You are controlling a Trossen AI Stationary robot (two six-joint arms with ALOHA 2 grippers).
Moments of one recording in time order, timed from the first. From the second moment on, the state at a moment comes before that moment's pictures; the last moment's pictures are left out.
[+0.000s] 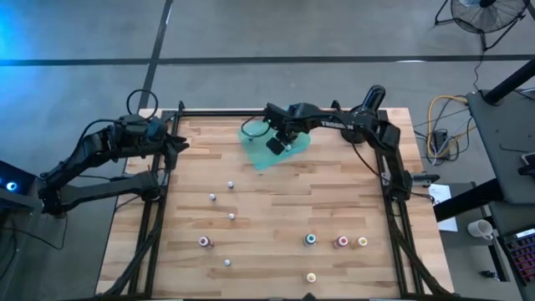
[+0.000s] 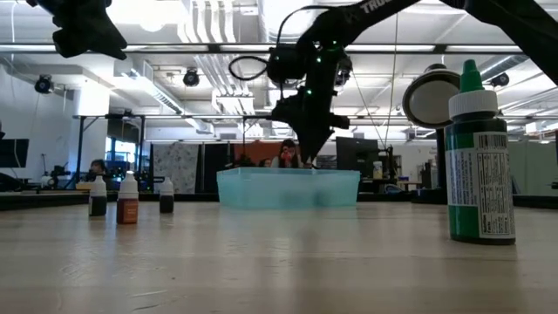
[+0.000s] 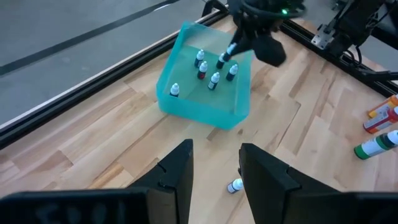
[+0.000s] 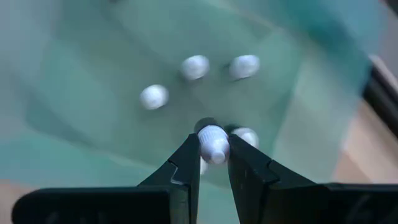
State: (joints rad) left arm 0.46 0.60 0.93 -0.97 -0.03 -0.29; right arm -0.37 2.08 1.78 -0.97 0.20 0.37
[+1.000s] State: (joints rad) left arm 0.46 0.65 0.93 -0.93 -0.05 -0.29; right arm -0.52 2.08 1.62 -0.79 0.24 0.77
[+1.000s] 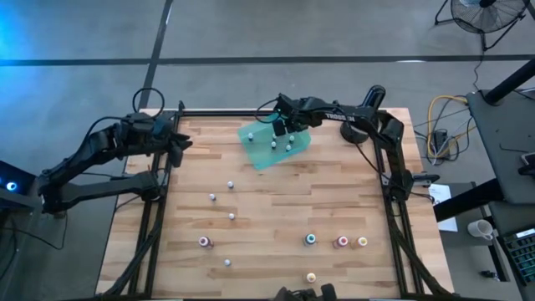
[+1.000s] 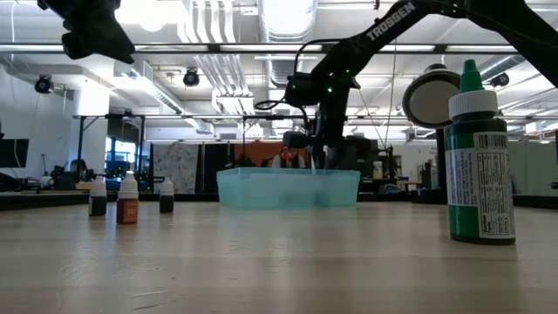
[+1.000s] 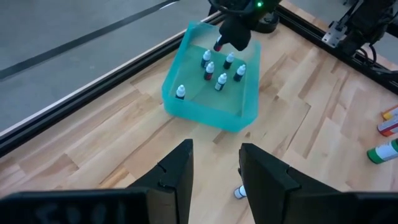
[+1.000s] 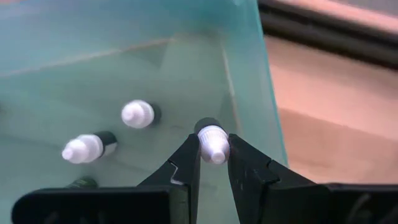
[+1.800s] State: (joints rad) left arm 0.46 0.67 0.93 -0.90 -0.05 -0.29; right arm -0.52 2.09 1.57 -0.77 0.24 0.84
